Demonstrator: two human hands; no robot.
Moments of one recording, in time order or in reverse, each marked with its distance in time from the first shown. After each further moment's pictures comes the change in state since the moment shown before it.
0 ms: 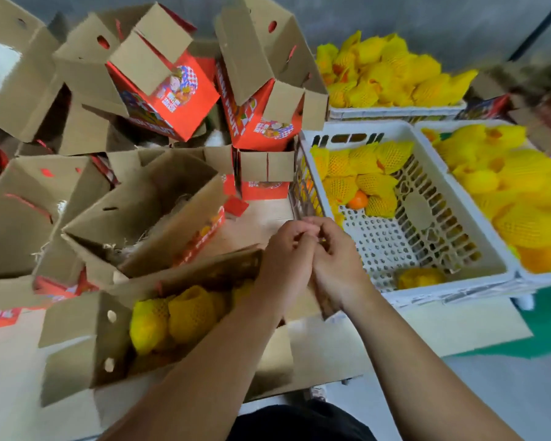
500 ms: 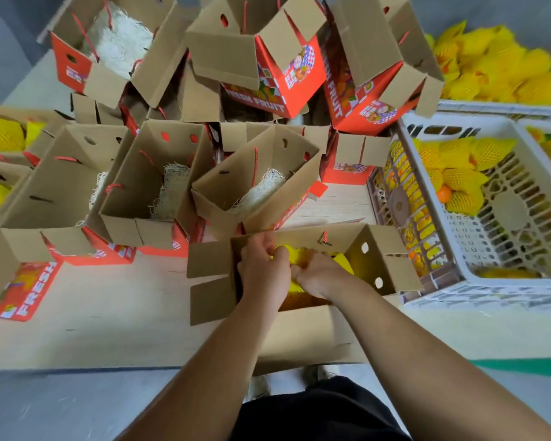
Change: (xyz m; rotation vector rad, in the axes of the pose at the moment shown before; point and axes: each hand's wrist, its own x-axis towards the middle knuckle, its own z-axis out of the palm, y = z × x) left_hand -0.068 -0.083 -0.193 0.030 0.388 -0.347; right_hand -0.039 0.003 0.197 -0.772 -0.540 0.276
